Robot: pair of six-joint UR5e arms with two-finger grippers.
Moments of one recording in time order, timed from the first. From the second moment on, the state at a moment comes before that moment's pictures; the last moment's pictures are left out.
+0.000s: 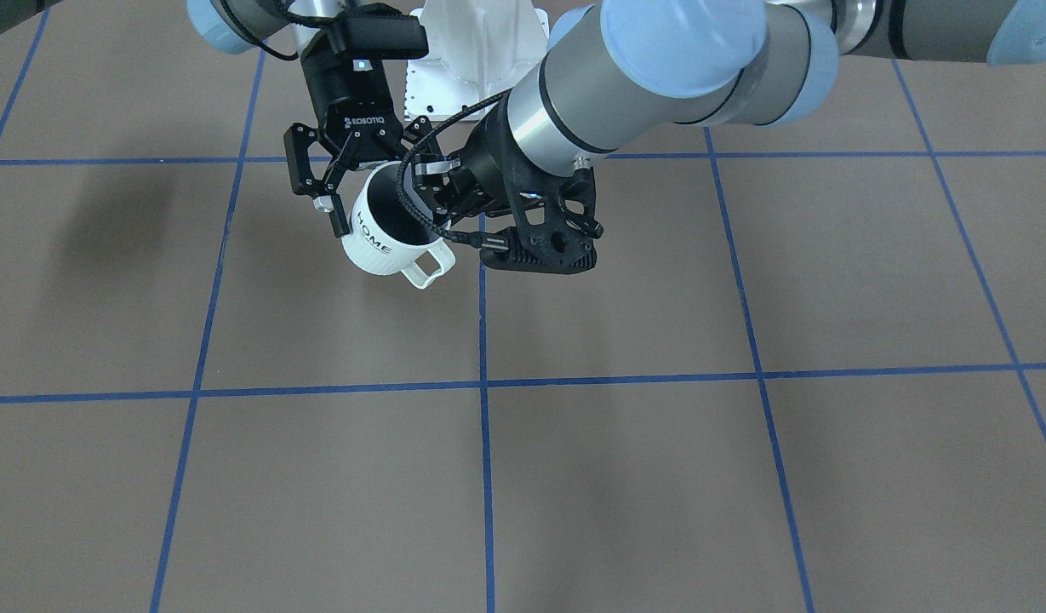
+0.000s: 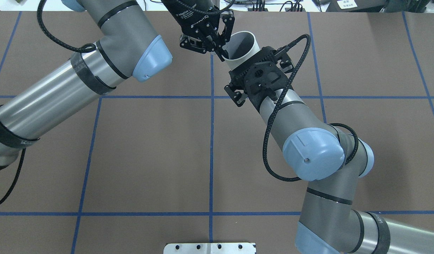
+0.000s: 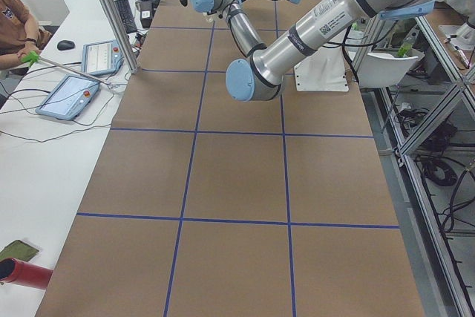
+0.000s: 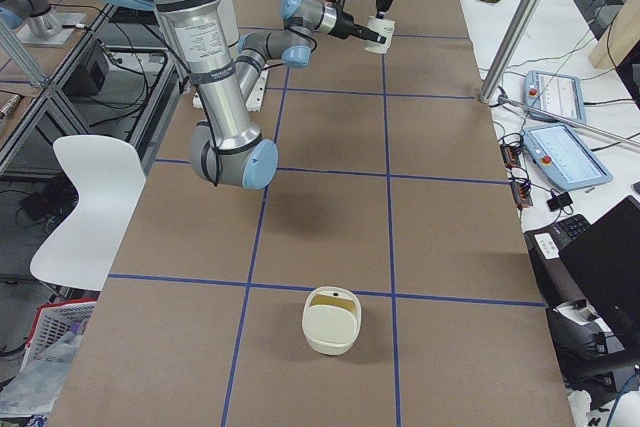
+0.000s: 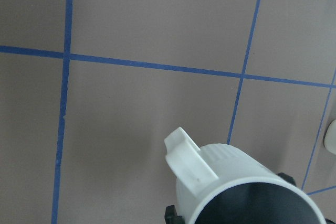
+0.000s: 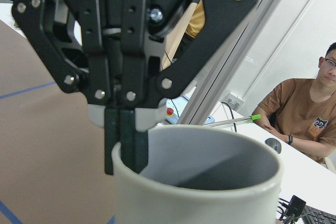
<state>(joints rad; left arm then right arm) -0.88 -2.60 -1.43 -1.79 -2.57 -1.37 0.41 -1.08 1.97 -1.10 0.91 0.42</state>
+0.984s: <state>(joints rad) -1.00 -2.60 -1.37 -1.84 -2.57 -1.35 0.40 -1.09 1.97 -1.10 0.91 0.42</state>
